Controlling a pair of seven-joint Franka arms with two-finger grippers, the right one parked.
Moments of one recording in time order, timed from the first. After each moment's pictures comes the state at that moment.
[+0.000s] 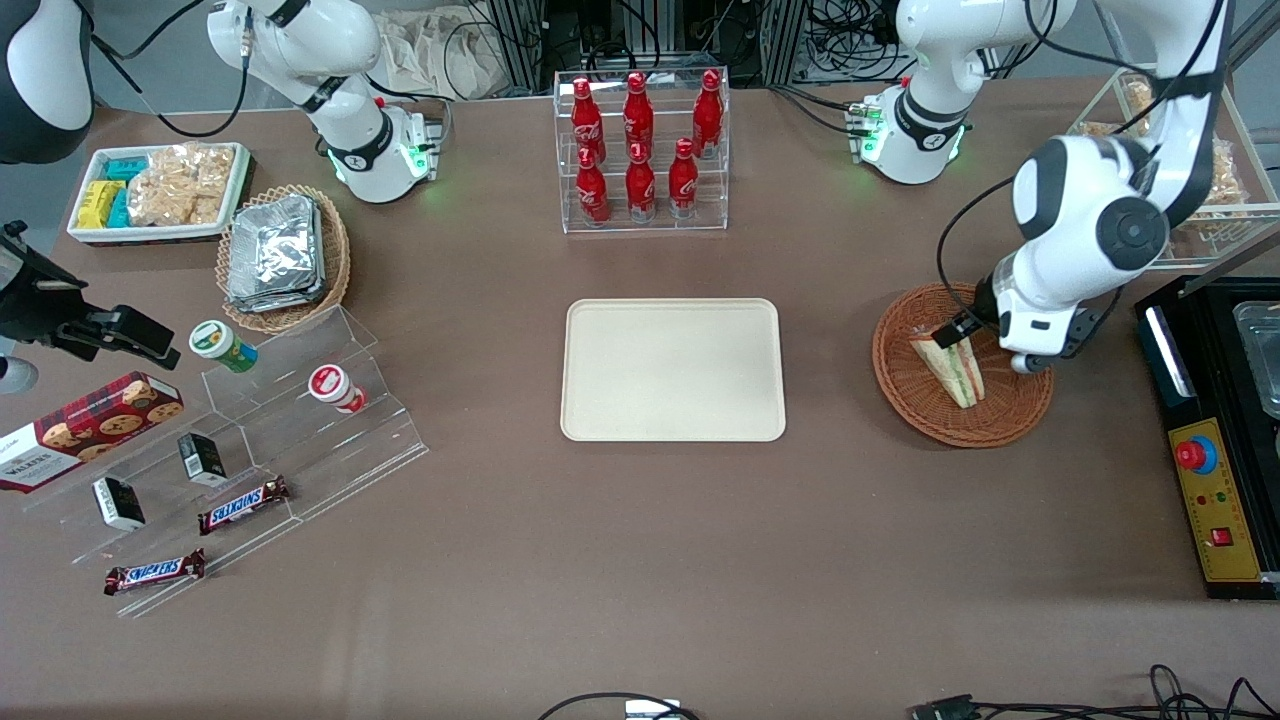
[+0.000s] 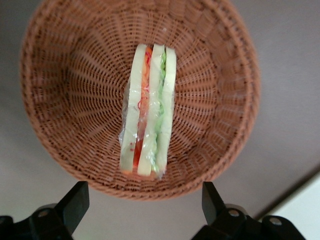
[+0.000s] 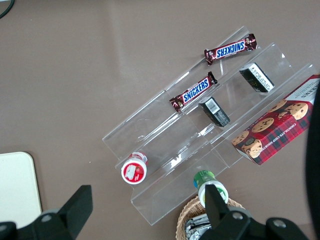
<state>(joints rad) 0.09 0.00 -0.18 -2.37 -0.06 2.18 -0.67</state>
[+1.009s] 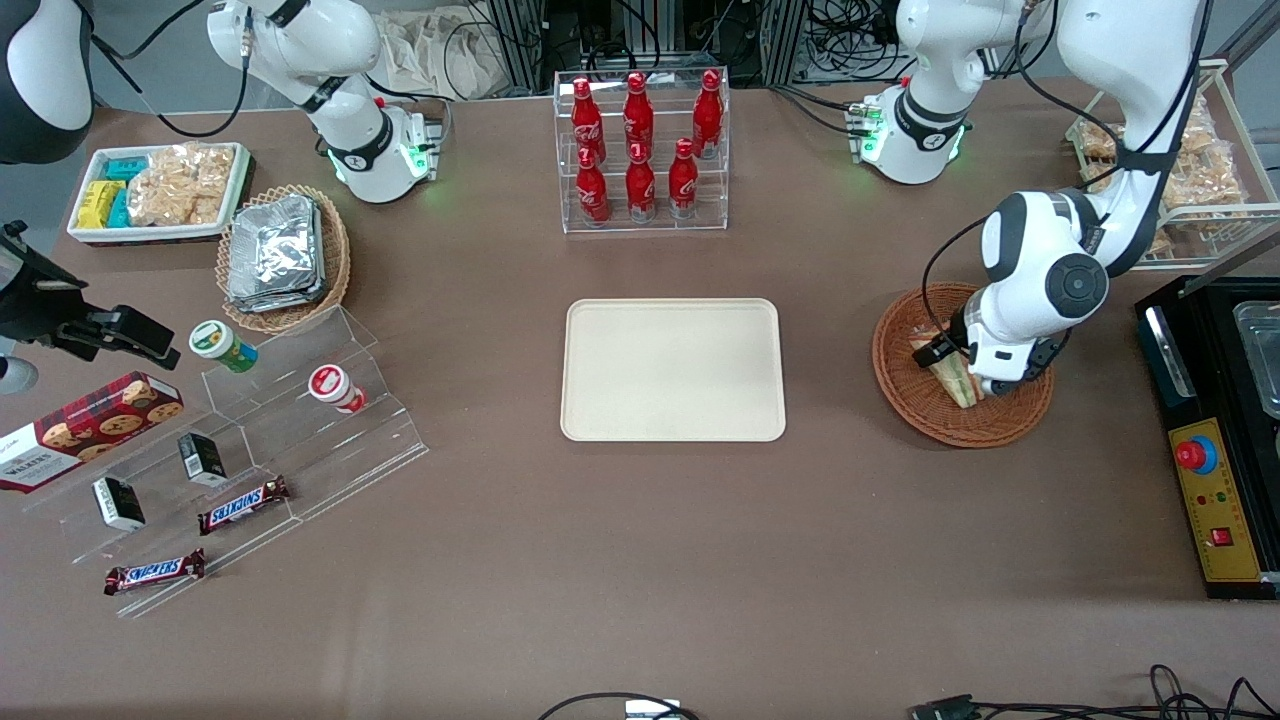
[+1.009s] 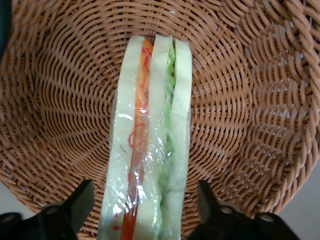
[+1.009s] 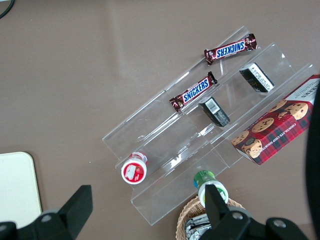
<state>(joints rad) 0.10 0.16 -0.18 -2.41 0.00 2.34 -0.67</state>
